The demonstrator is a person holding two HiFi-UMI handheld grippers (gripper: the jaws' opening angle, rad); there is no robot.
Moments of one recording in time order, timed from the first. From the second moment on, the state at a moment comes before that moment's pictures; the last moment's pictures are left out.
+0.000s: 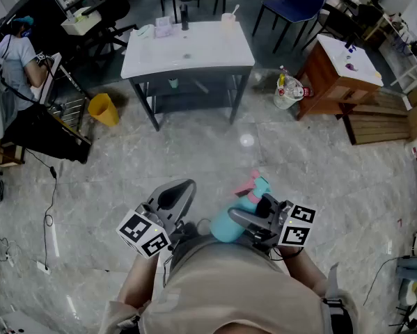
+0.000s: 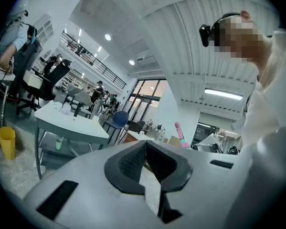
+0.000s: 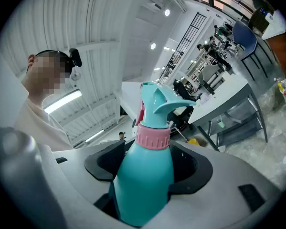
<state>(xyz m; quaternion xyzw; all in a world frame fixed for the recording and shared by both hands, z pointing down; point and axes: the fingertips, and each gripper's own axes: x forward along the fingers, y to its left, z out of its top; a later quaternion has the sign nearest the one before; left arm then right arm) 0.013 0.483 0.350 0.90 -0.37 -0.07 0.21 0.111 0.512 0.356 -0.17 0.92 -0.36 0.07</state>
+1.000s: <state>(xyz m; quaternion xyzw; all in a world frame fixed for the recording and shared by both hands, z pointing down) 0.092 0.465 0.351 0.89 -0.42 -0.04 0.20 0.183 0.470 0.342 -0.16 0.93 -0.32 0.07</state>
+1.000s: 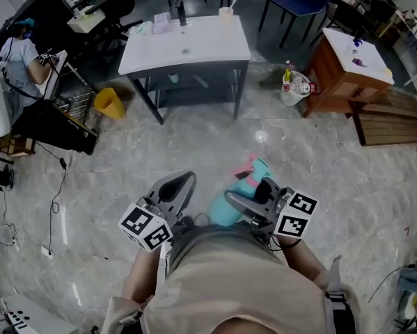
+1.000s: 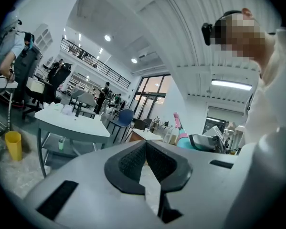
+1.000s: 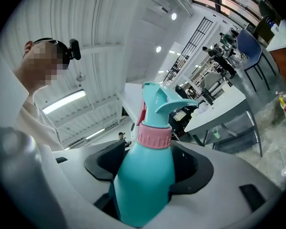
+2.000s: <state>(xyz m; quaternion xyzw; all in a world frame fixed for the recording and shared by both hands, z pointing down) 0.122 0.459 0.355 0.87 -0.45 -0.01 0.18 0.211 0.456 0.355 -0.12 0.93 -0.35 0.07</state>
